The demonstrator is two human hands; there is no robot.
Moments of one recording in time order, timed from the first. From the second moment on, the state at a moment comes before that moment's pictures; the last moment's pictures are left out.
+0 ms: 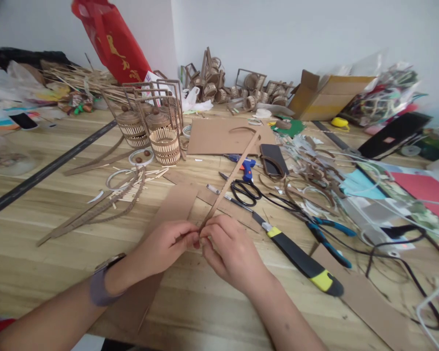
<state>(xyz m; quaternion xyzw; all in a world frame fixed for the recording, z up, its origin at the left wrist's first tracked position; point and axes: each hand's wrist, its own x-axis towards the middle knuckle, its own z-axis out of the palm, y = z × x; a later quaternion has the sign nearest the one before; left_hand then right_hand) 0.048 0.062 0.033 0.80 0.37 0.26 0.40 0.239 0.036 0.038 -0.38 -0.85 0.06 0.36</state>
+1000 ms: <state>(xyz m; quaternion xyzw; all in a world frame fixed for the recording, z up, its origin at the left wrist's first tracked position) 0.050 0.056 0.033 0.79 0.35 0.35 0.37 0.232 0.036 0.025 -0.44 -0.68 0.26 0.52</state>
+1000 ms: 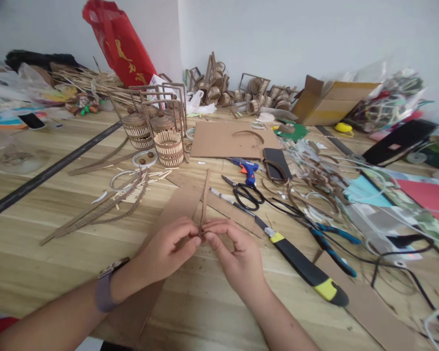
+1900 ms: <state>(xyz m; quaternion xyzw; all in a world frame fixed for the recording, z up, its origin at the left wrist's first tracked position) 0.057 0.056 0.029 0.69 0.44 0.37 0.44 0.216 0.029 0.016 -0.46 -0.70 0.24 0.50</state>
